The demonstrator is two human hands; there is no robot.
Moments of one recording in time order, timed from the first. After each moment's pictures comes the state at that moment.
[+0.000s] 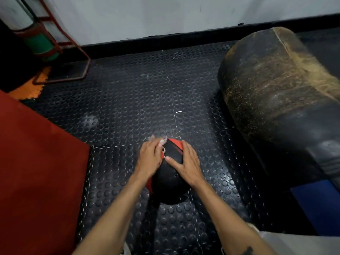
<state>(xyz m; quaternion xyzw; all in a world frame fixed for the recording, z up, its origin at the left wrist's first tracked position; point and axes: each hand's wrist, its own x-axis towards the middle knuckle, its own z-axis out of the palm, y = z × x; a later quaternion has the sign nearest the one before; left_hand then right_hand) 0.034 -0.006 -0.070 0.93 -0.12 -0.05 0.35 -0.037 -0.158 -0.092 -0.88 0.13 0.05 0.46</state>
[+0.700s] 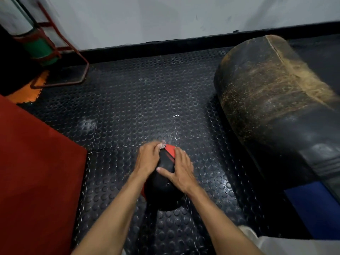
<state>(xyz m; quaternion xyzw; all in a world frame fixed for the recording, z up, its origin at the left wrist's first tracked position) 0.042 -0.018 -0.050 0.93 -0.12 -0.04 0.34 -0.041 -0.144 -0.084 -0.90 0.10 0.07 0.41</state>
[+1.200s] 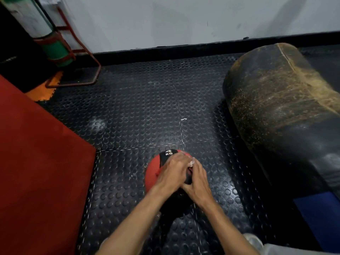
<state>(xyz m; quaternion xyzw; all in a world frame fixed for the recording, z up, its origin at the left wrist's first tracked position) -0.005 -0.047 -0.049 0.89 -0.34 -0.03 0.31 -0.076 -0.157 -0.095 -0.88 0.12 0.04 0.46</state>
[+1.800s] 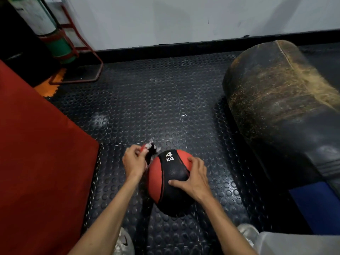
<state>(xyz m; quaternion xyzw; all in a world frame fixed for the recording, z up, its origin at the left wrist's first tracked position) 0.009 0.046 -0.048 0.89 0.13 0.02 0.44 -0.093 -0.147 -0.063 -0.89 0.16 0.07 0.42</state>
